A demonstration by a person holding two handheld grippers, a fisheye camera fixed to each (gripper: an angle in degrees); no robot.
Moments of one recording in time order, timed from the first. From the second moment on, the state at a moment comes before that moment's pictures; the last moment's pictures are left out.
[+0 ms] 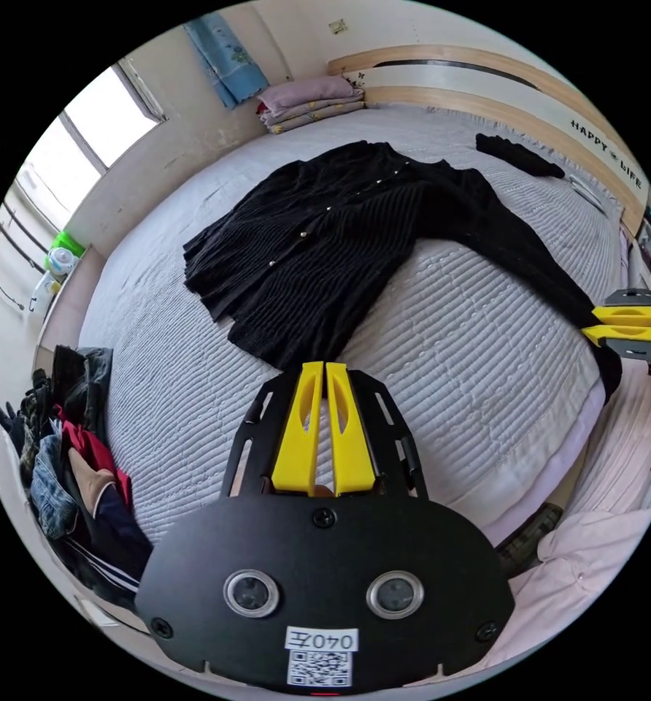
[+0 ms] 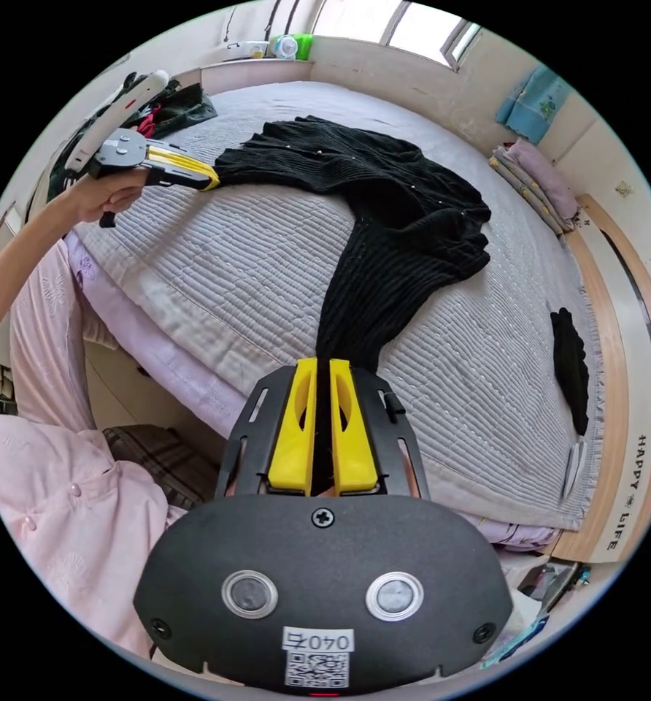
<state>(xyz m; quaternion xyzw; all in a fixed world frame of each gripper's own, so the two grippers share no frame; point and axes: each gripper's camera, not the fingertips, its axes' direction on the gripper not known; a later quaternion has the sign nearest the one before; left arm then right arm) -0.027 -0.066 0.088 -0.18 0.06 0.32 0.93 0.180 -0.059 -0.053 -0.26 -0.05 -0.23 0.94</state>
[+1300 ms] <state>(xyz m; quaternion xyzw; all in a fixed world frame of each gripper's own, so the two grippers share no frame) -0.162 0.009 -0.011 -0.21 -0.07 0.40 0.89 0.201 -0.196 0.085 -0.41 -0.18 -0.36 0.82</state>
